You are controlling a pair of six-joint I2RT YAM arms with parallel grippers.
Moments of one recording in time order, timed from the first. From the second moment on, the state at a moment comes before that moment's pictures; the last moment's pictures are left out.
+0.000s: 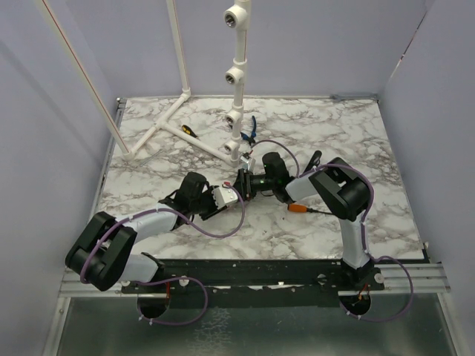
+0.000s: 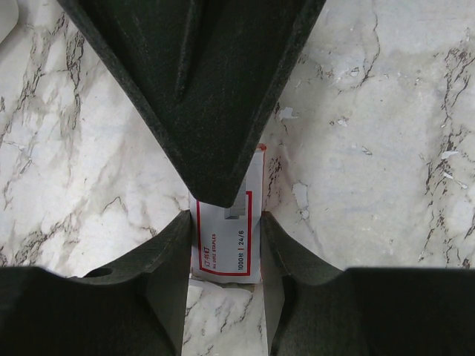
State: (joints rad) left arm -0.55 1.33 0.47 0.10 0.34 0.62; right arm 0.66 2.08 0.93 0.74 -0.87 0.83
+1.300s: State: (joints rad) left arm -0.56 1.35 0.48 0.09 0.34 0.64; right arm 0.68 2.02 0.92 0.62 -0.80 0.80
